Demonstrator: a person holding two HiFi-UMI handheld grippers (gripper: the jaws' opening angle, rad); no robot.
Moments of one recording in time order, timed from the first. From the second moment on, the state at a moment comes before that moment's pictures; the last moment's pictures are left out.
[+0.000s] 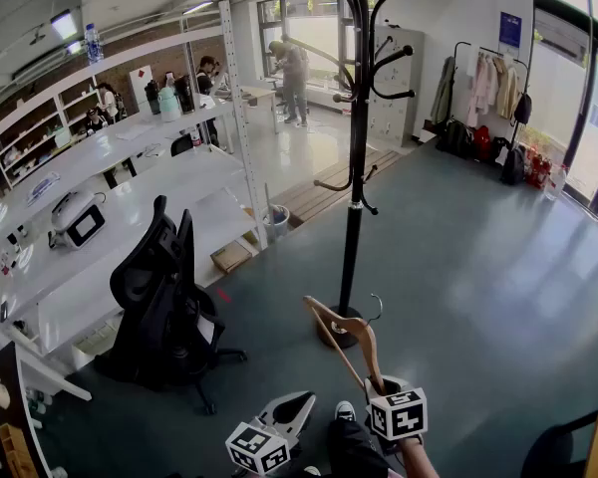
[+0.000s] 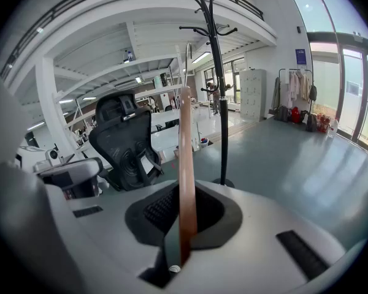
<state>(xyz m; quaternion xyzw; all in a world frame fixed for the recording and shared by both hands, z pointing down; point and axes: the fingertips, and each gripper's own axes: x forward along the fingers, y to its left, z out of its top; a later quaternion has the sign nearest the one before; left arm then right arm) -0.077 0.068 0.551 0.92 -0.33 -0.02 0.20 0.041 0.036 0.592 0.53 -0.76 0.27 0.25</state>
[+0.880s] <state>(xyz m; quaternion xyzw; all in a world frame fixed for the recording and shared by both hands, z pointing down) -0.020 -0.210 0.536 0.90 -0.40 -0.03 0.18 0.097 -0.271 0.610 0.49 -0.78 0.27 0.28</state>
